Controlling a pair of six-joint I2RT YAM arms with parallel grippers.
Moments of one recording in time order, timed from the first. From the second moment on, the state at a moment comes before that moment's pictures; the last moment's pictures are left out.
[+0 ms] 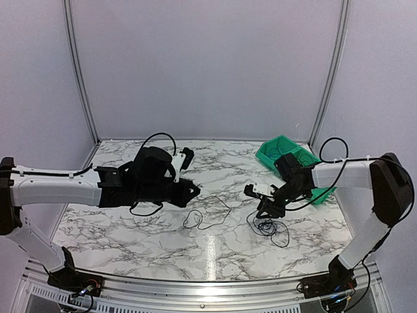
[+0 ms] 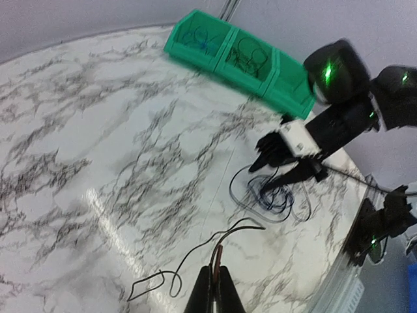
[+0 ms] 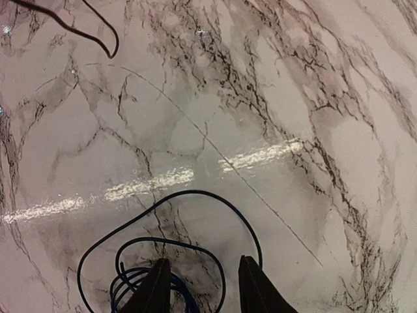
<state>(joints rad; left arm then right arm) -1.02 1.50 1.08 -0.09 -0.04 -0.48 0.45 1.61 0.90 -0.50 -0.44 -0.77</state>
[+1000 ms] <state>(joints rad) -1.03 1.15 0.58 0.04 -0.06 -0.57 0.72 1.74 1.27 -0.47 -0.47 -0.64</state>
